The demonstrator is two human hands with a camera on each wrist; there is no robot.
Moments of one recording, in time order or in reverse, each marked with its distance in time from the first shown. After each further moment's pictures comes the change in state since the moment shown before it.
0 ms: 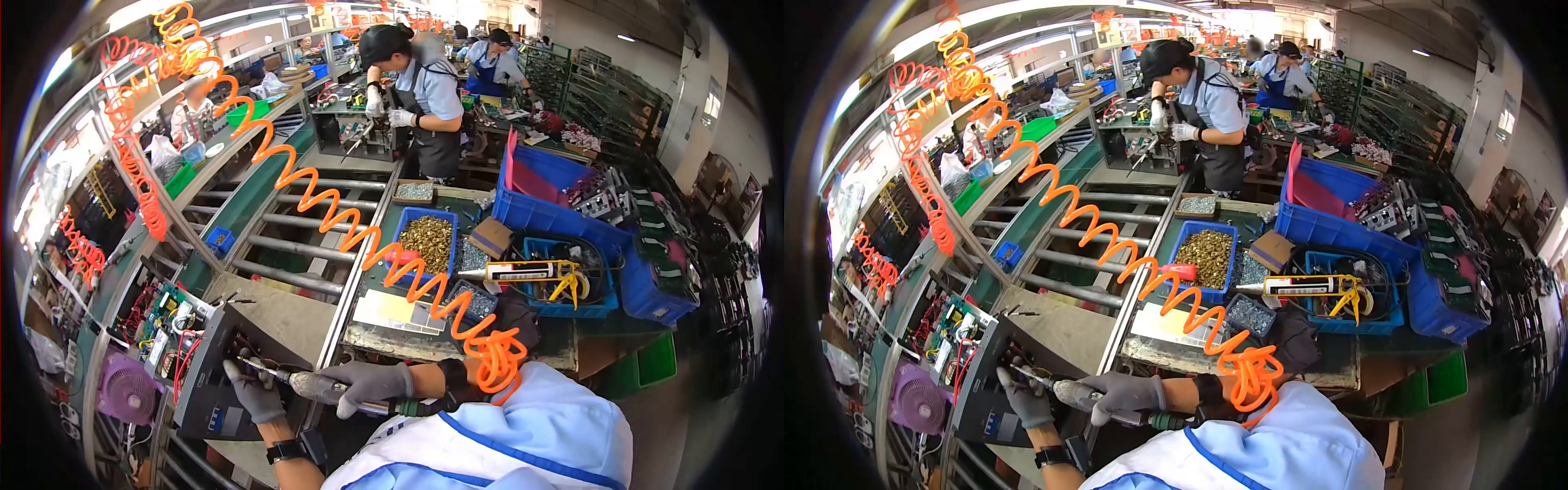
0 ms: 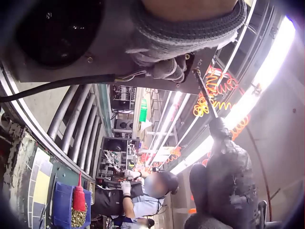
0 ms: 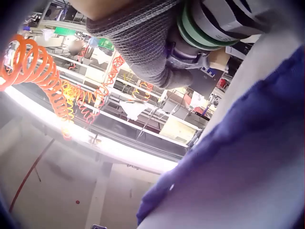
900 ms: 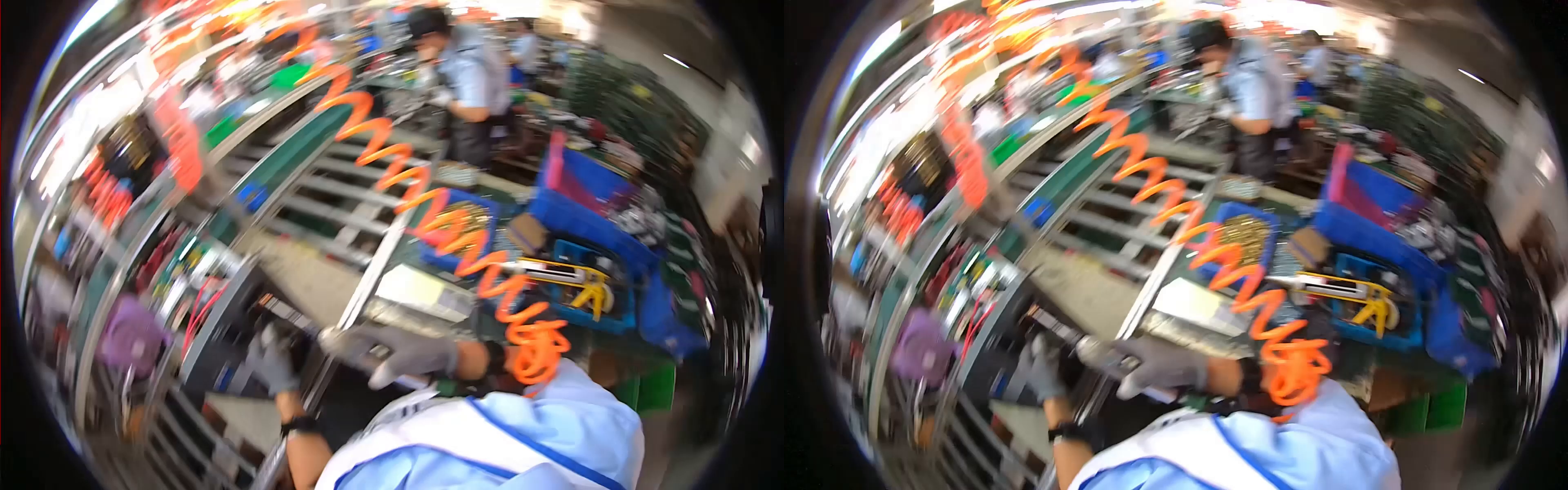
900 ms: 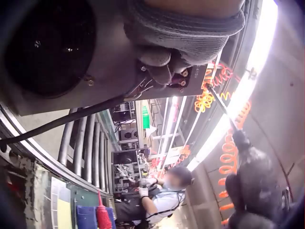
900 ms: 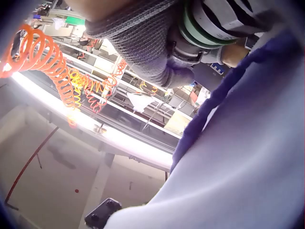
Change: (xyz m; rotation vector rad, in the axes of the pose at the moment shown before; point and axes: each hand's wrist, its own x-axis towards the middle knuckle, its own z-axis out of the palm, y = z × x) left_hand -0.012 -0.015 -0.011 0.596 0.446 0.315; right_hand -0.012 0.006 -0.015 -0.221 0.057 -0.150
